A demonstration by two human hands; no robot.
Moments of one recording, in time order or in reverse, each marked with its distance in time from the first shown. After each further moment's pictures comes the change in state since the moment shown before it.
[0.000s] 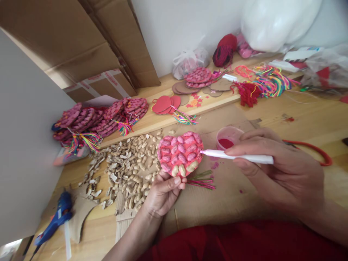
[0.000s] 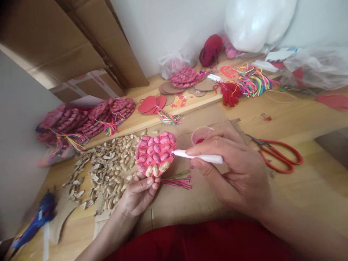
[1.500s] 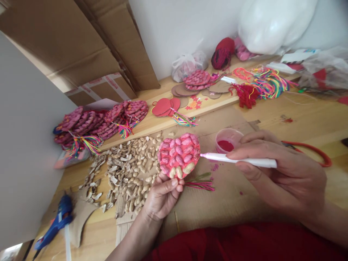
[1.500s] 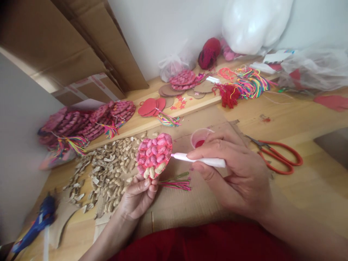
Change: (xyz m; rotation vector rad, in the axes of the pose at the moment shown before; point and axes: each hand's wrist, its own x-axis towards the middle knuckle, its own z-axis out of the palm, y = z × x) left_hand 0.000 0.002 -0.003 -0.064 -0.012 -0.025; right_hand -0.004 0.005 0.002 0.062 0.066 -0.031
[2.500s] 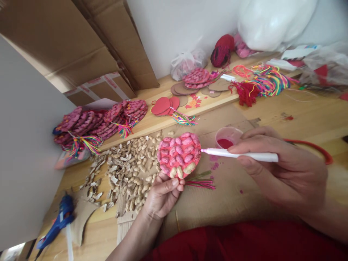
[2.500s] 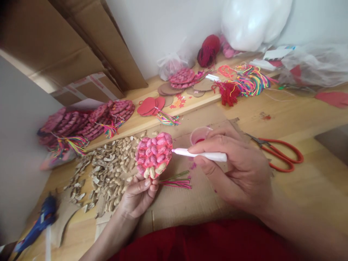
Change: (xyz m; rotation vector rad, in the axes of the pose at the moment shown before) left_hand -0.001 0.000 0.000 0.023 -0.025 -0.002; right_hand 0.003 0.001 -0.002 0.027 0.001 0.016
